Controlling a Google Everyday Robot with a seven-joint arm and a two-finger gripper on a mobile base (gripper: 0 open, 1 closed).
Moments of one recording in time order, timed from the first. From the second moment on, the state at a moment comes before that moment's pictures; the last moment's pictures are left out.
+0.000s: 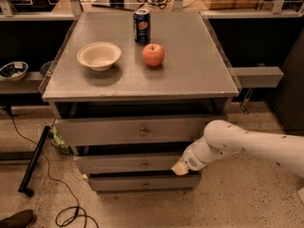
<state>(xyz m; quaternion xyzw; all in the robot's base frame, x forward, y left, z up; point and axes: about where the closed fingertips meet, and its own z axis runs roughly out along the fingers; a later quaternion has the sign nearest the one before) 0.515 -0.104 0.513 -0.42 0.87 0.20 0.15</state>
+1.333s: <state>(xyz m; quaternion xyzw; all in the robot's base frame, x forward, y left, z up) 0.515 -0.104 0.513 -0.42 0.87 0.20 0.15</state>
